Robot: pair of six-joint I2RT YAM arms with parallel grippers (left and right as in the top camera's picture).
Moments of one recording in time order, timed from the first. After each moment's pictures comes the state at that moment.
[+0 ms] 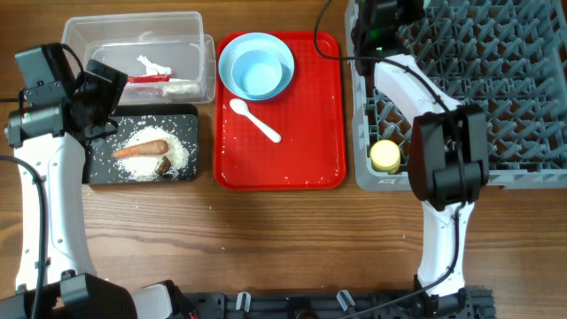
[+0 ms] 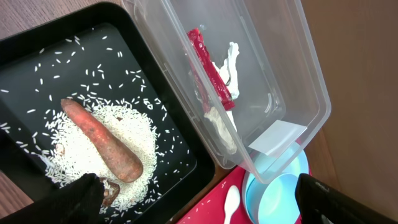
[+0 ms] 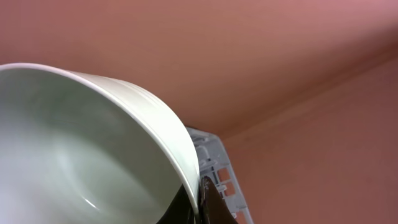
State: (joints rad) left arm 0.28 1.48 1.34 -0.81 0.08 -0.87; right arm 0.23 2.29 1.74 0.37 0.99 -0.81
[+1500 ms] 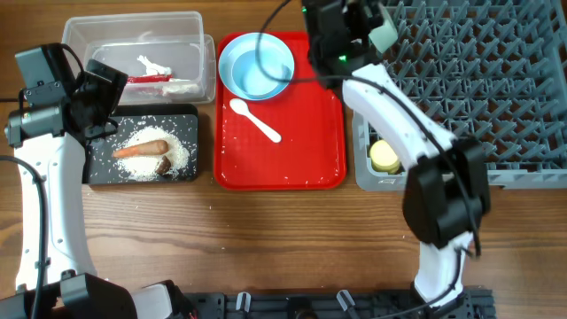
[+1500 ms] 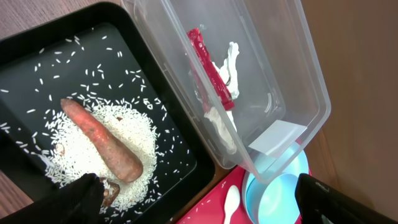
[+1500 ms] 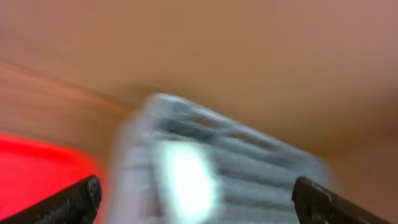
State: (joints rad) left arm 0.28 1.48 1.34 -0.81 0.08 -0.87; right arm 0.47 2.06 1.74 -0.23 0.68 -0.29
